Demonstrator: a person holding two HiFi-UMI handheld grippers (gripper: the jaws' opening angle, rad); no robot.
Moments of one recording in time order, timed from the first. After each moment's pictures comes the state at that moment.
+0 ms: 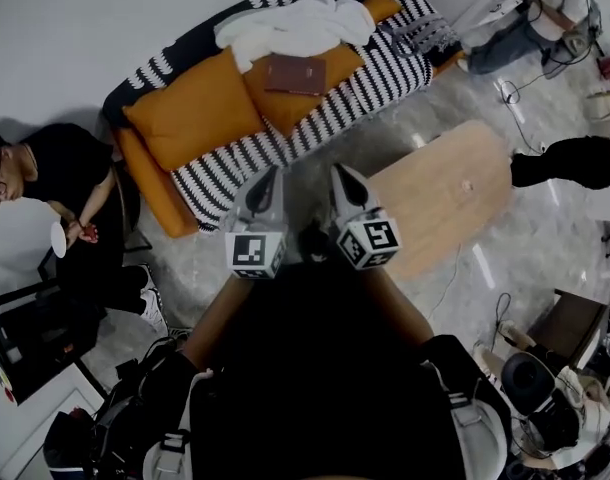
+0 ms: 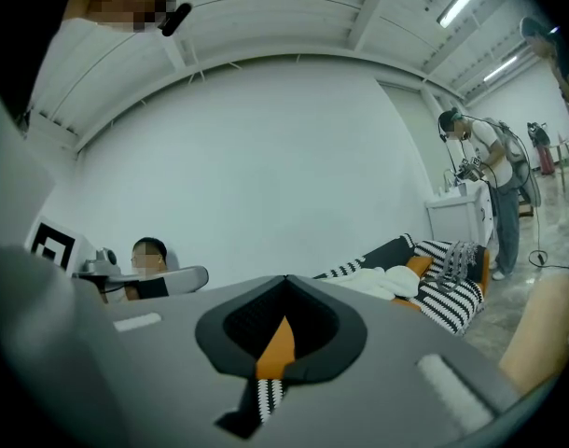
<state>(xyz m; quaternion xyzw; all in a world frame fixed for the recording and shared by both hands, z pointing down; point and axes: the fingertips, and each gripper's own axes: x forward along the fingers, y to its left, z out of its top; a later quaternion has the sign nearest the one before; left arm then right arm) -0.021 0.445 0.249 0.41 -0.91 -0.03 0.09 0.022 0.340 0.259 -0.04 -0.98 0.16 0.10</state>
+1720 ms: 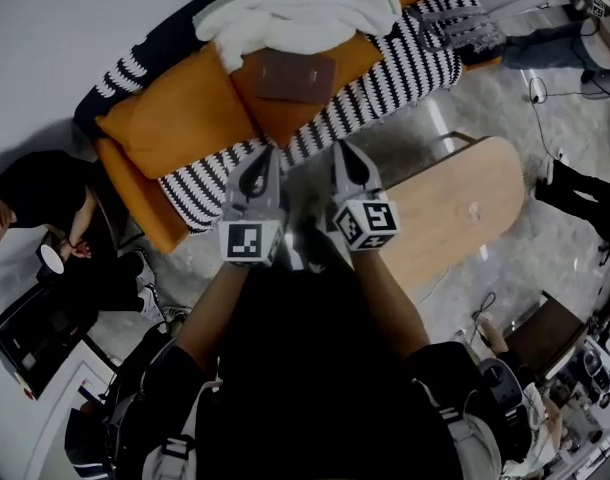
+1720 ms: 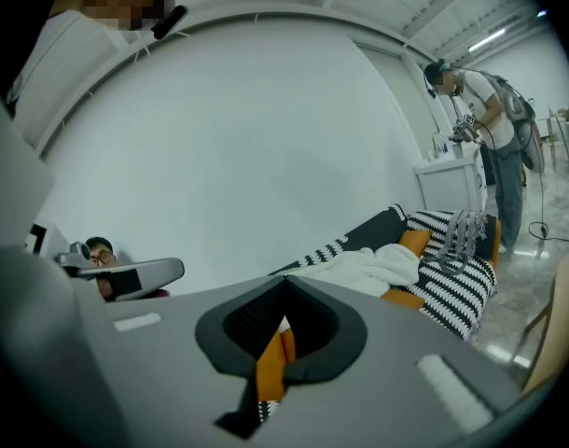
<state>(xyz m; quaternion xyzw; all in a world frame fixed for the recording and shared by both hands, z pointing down) -0.237 0.341 0.336 0.37 -0.91 -0.03 0.17 -0.200 0.222 0.373 0.00 -0.96 0.21 0.16</state>
